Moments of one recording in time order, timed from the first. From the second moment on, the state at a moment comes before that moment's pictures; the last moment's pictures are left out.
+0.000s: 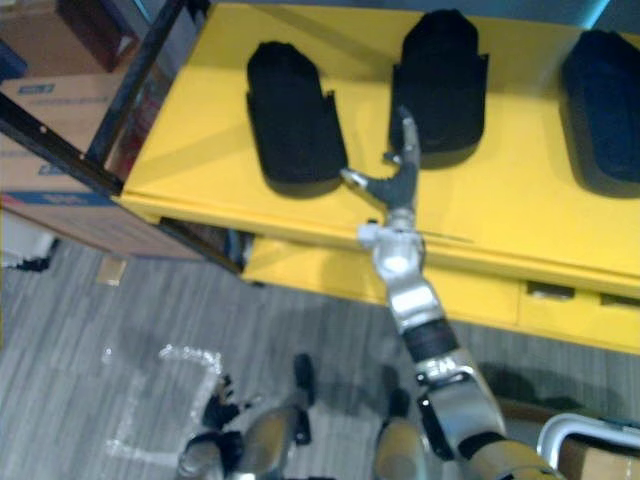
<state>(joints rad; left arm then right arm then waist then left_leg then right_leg) 0.09 0.09 -0.17 0.83 -0.27 -0.28 0.23 -0.70 -0.16 0.17 0.37 -0.09 -0.12 -0.52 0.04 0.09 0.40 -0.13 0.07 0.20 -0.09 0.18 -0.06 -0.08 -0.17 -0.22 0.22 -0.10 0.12</state>
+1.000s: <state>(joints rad) 0.10 0.09 -0.17 0.80 -0.27 -0.28 0.26 -0.68 -0.10 0.40 0.28 -0.02 -0.04 -0.25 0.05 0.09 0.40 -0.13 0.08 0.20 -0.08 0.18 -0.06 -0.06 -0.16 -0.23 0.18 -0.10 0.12</state>
